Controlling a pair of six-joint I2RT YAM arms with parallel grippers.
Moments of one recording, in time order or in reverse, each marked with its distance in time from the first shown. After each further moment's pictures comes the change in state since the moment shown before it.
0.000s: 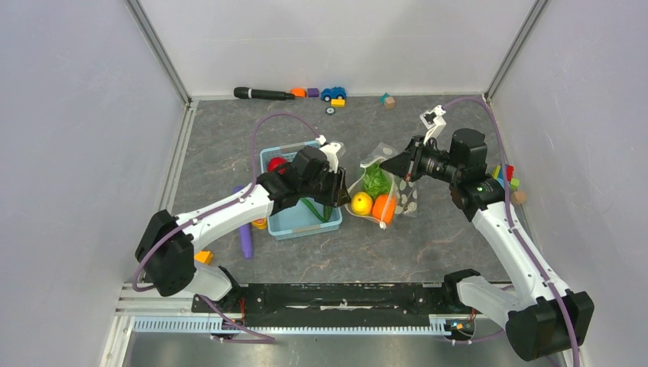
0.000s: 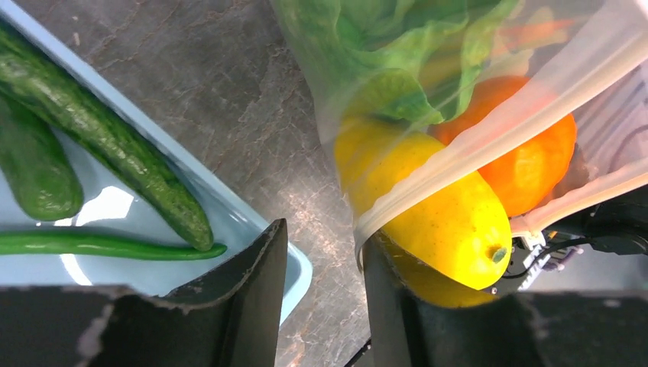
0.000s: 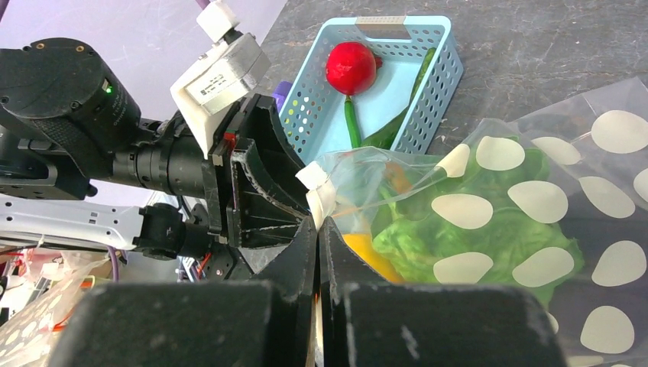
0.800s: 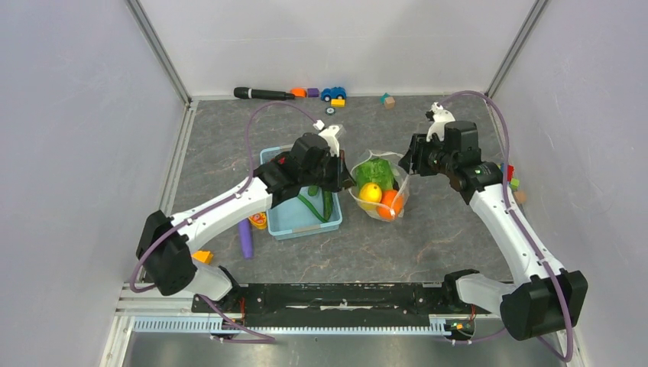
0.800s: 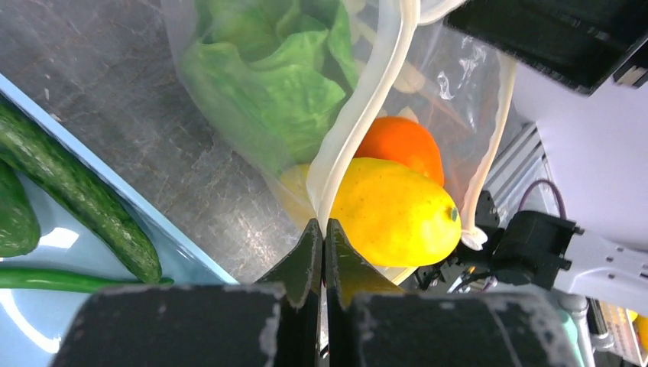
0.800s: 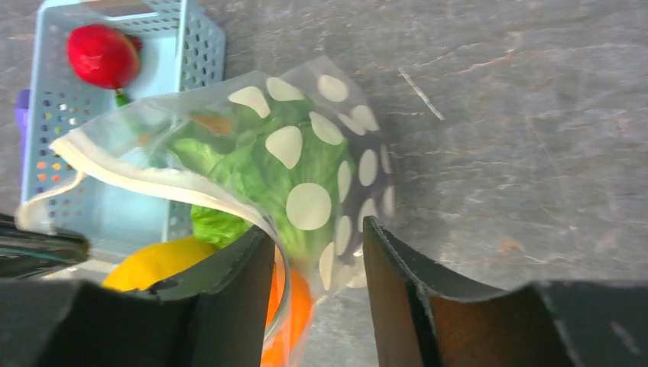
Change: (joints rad) left arm 0.000 0.017 0.109 0.032 0.039 -0.135; right arm -0.027 0.124 0.109 -0.281 0.426 -0.226
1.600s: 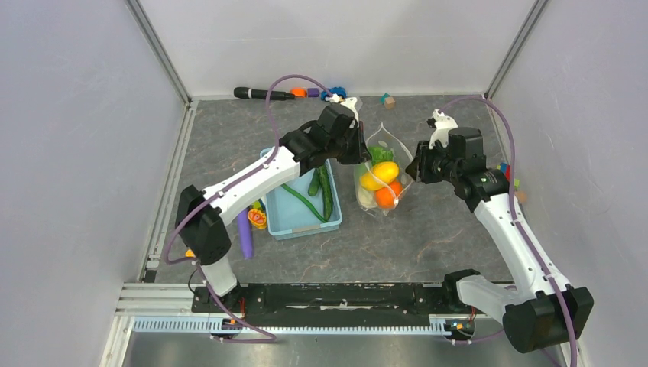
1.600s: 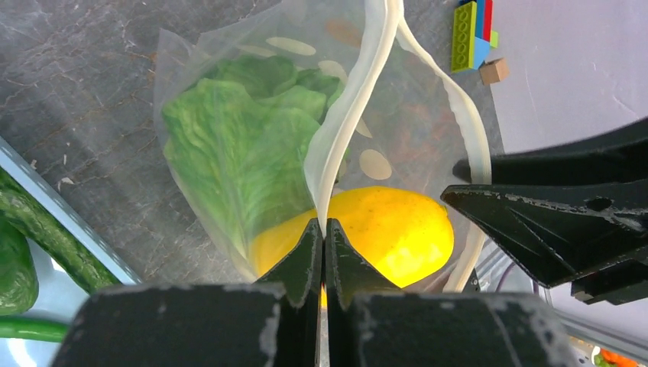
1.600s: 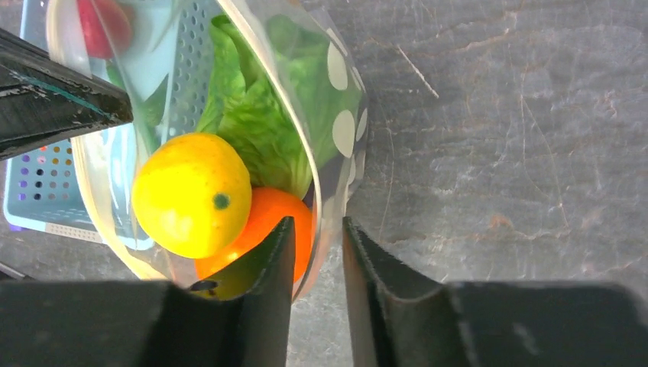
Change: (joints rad) left arm 0.000 0.291 0.459 -0.211 -0.114 -0.081; right arm -0.001 -0.076 -0.005 -0.089 0.025 -0.079
